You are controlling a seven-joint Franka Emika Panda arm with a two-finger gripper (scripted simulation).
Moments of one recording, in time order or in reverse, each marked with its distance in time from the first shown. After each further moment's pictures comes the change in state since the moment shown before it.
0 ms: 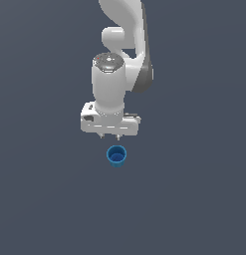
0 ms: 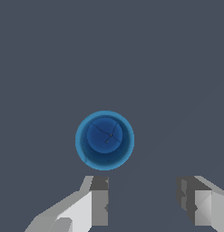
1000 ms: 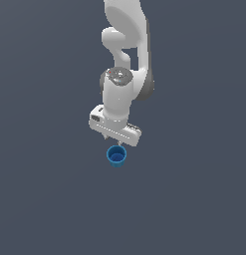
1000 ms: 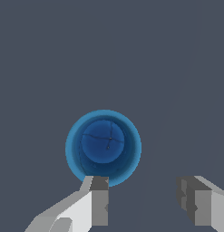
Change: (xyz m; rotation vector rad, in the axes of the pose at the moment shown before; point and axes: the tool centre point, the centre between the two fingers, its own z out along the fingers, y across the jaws) arm -0.011 -0.010 0.038 -0.052 0.032 0.363
